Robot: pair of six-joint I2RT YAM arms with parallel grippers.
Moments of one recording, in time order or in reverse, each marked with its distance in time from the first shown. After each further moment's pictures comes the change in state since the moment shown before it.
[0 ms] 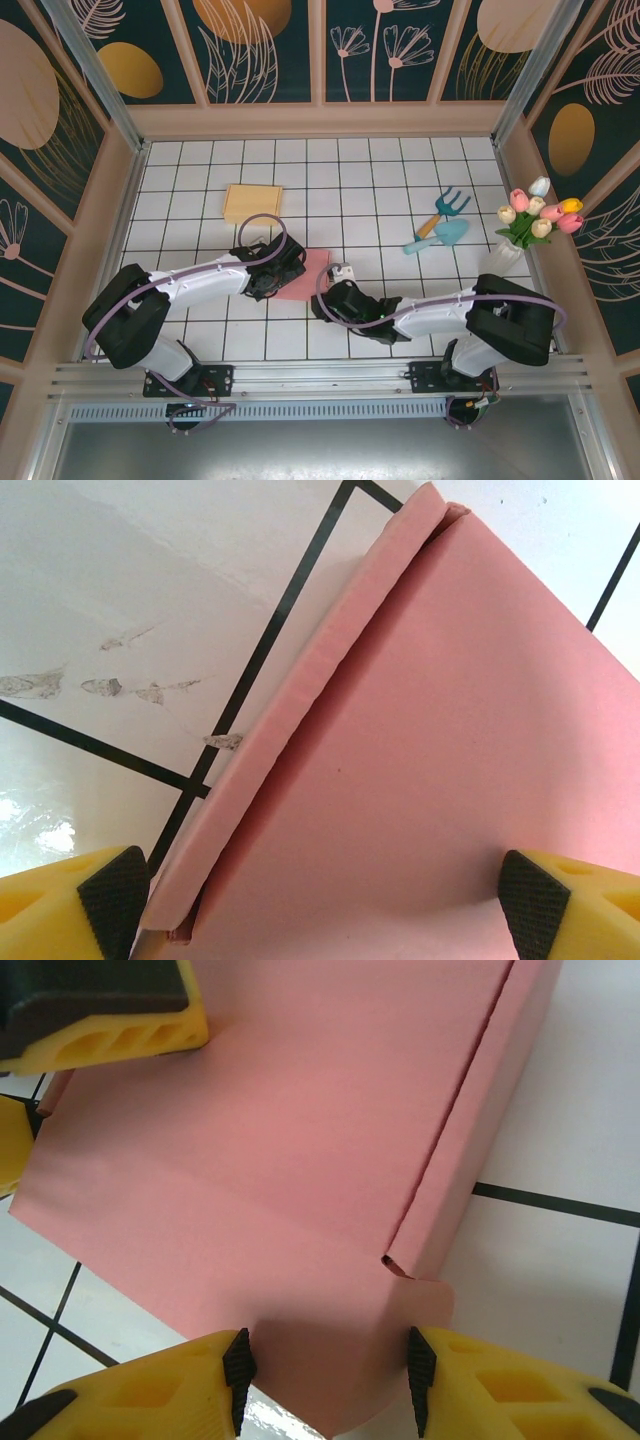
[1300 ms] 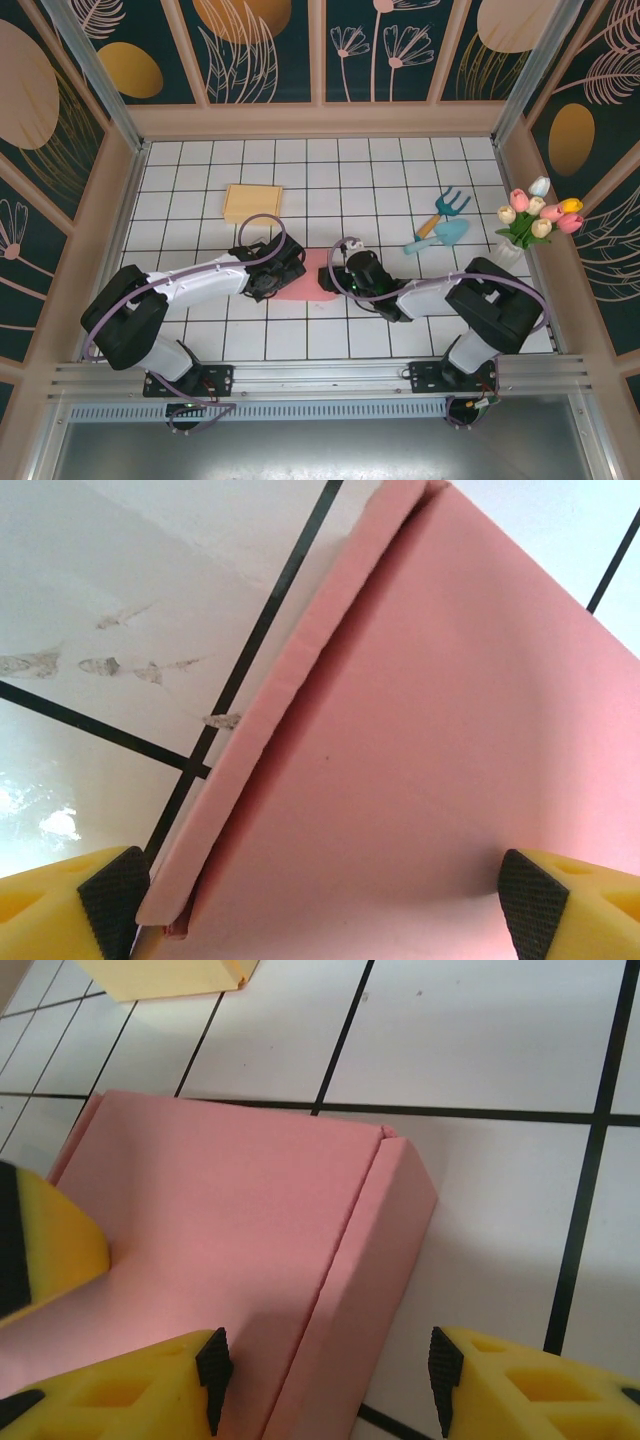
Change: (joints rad) left arm 0.000 -0.010 0.004 -0.016 0.027 0.005; right arm -0.293 0.087 -0.029 0.265 -0.226 -0.170
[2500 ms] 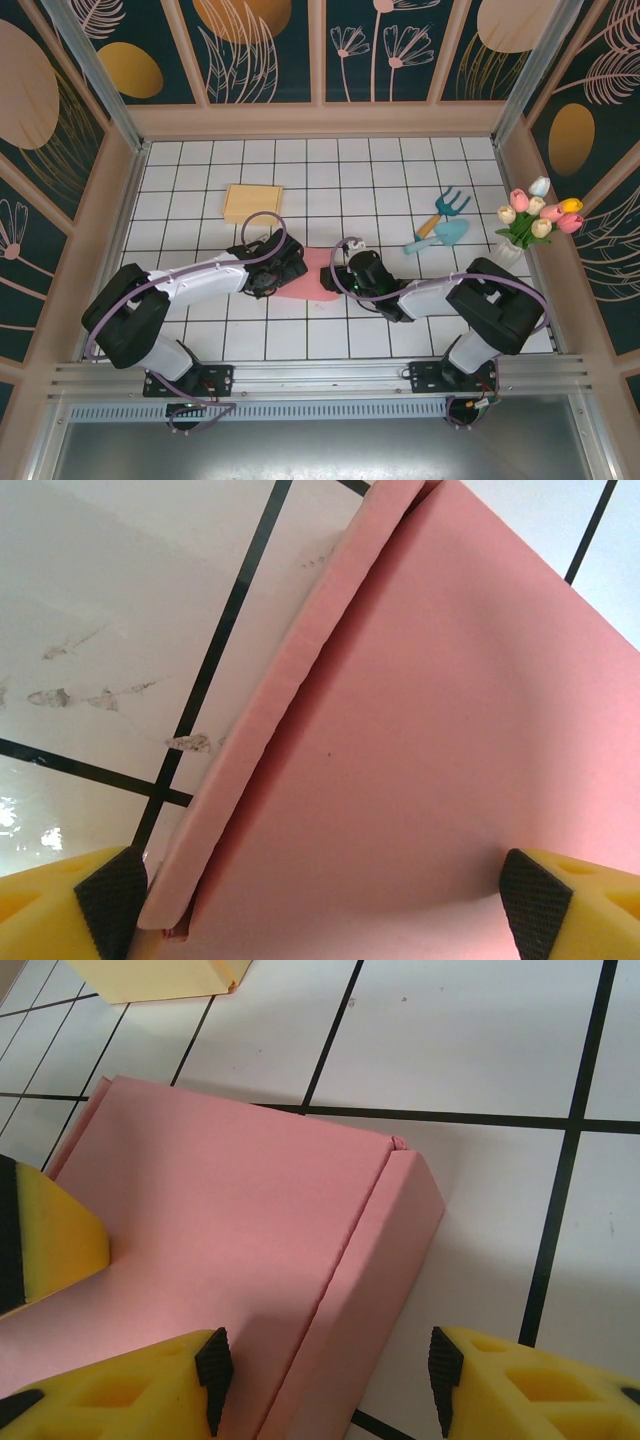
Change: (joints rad) left arm 0.022 0.008 -0.007 0.050 0.054 0.092; right arm -0.019 0.006 -0.013 0.027 -0.003 -0.014
